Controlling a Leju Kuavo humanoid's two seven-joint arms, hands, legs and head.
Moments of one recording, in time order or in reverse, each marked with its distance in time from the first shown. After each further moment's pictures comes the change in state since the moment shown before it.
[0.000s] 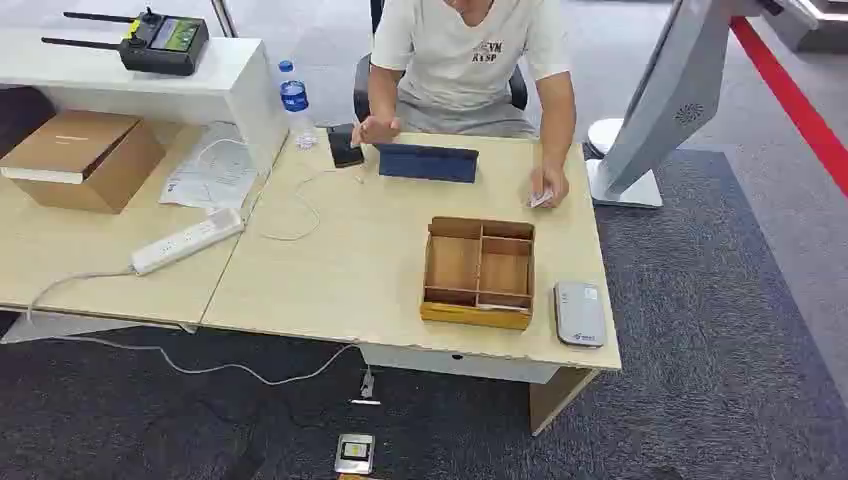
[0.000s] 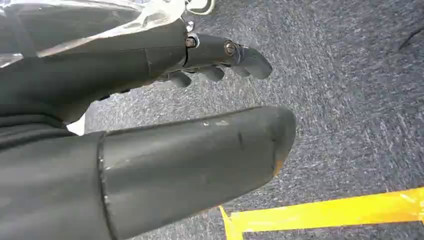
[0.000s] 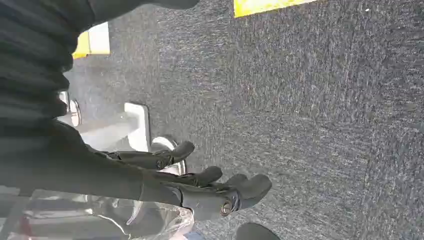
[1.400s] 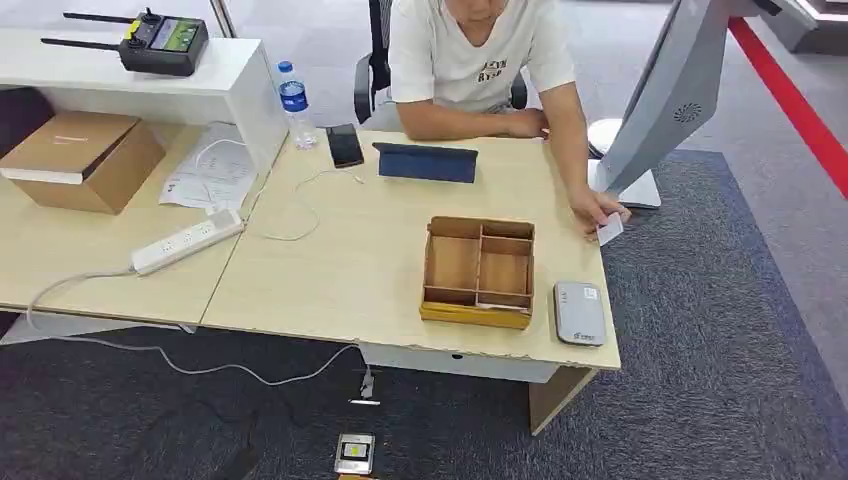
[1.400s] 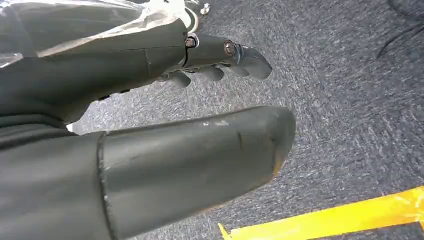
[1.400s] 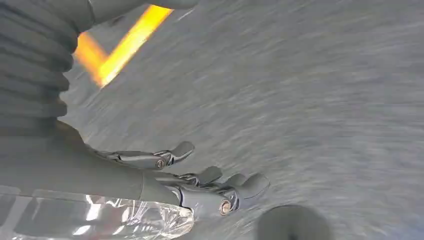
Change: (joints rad) left arm -0.001 0.049 -0.001 0.000 -0.056 -0.063 -0.072; right arm -0.003 -0.051 -0.273 -0.017 -0.556 -0.396 -0.402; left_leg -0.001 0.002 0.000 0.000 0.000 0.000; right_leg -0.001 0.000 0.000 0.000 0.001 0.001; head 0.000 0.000
